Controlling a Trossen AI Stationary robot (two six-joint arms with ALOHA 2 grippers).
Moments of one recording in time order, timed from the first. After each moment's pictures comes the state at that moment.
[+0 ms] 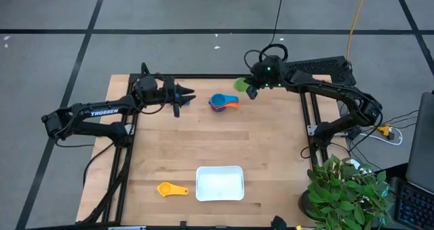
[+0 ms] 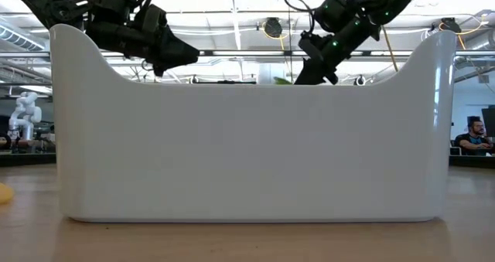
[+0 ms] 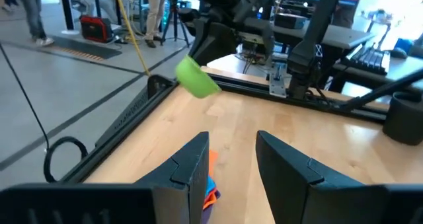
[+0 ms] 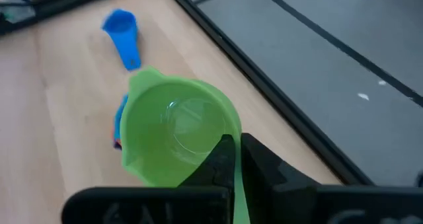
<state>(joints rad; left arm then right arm) 0.56 1.10 0.49 0.49 0.38 -0.06 -0.64 1.40 0.97 -0.20 -0.13 0.01</state>
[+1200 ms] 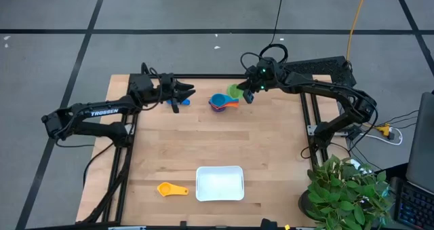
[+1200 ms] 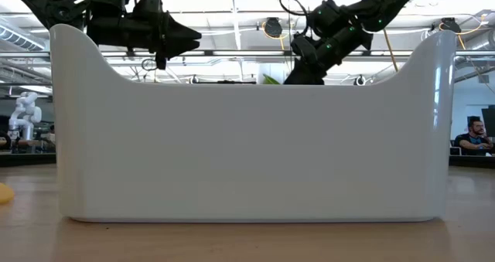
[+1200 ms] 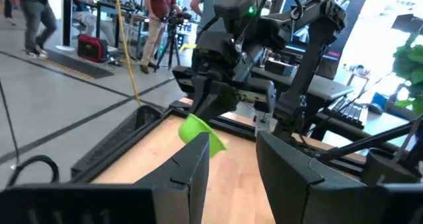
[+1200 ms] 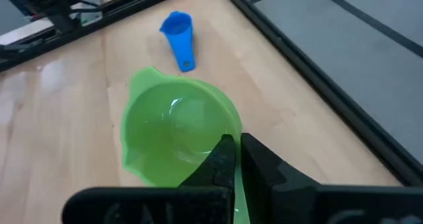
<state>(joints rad) 0.57 1.10 0.49 0.64 0.38 -0.22 -0.62 1.47 0.97 -0.12 -0.31 0.04</state>
